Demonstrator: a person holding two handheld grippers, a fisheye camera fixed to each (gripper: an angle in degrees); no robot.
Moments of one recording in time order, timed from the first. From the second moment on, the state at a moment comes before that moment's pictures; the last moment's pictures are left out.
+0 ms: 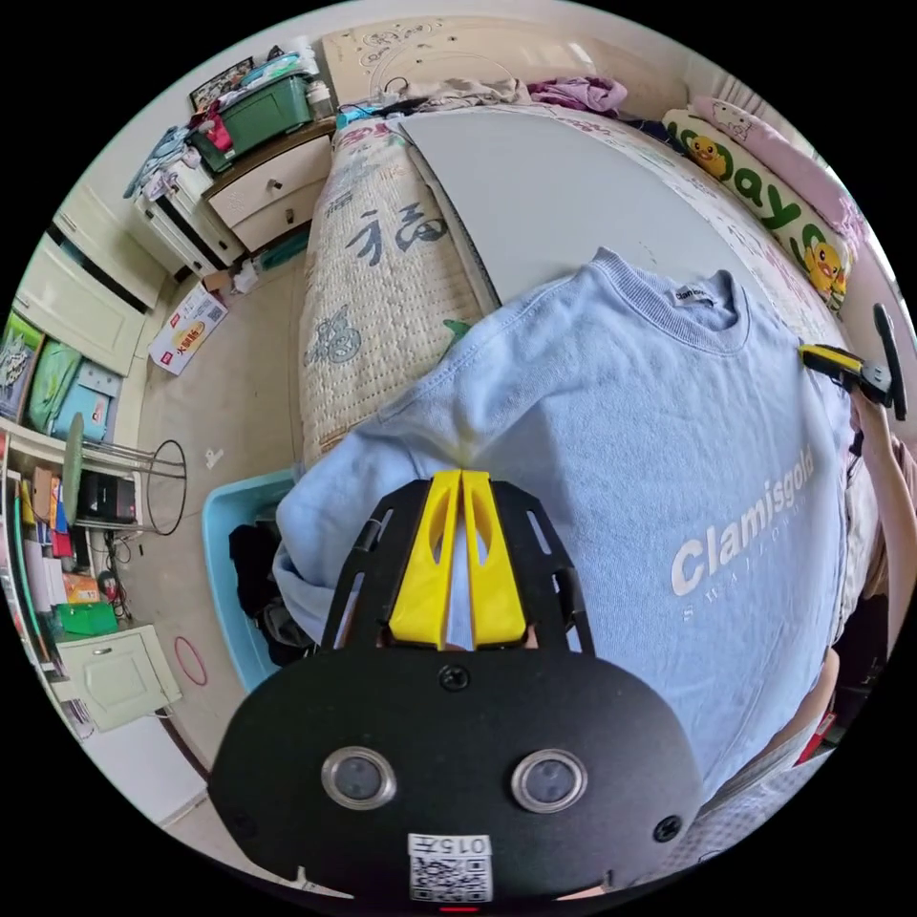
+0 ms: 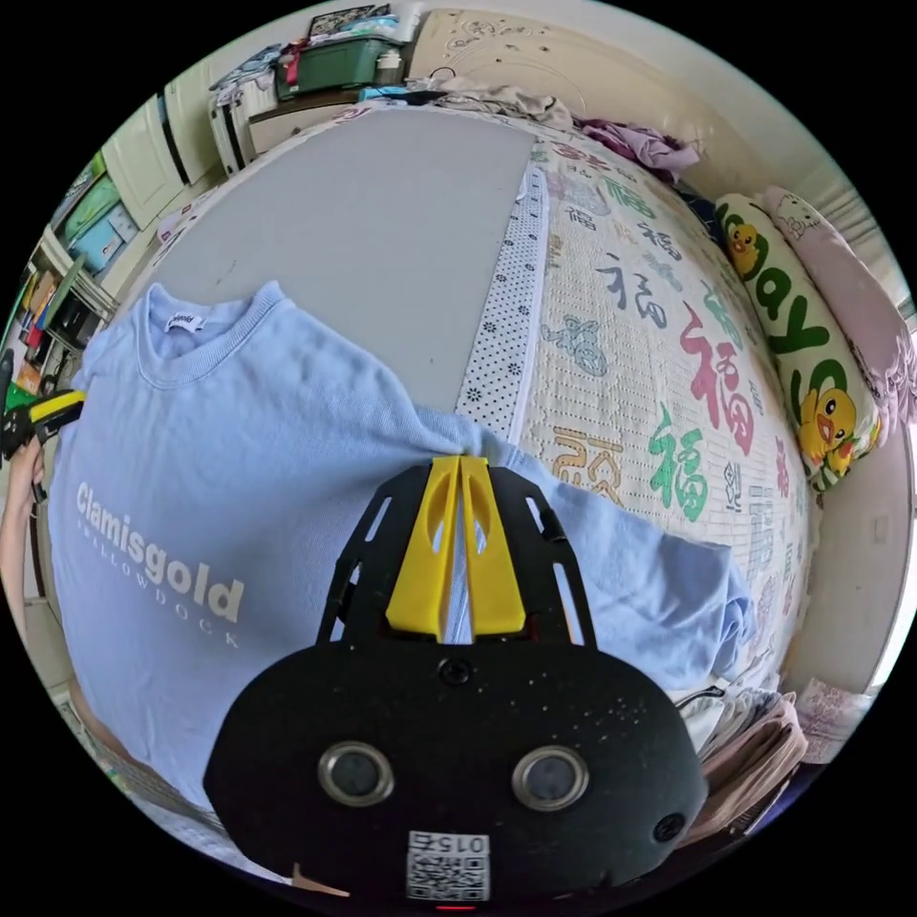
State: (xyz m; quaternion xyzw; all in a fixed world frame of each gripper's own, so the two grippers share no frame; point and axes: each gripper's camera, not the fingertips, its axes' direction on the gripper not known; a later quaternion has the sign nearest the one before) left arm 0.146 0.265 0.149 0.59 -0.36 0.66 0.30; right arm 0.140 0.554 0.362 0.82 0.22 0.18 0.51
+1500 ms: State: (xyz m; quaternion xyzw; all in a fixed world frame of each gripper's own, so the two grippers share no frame) left arm -0.290 0.163 -0.040 0.48 -0.12 0.70 0.52; right arm 0.109 0.710 0.793 0.80 -0.10 -0.06 0.59
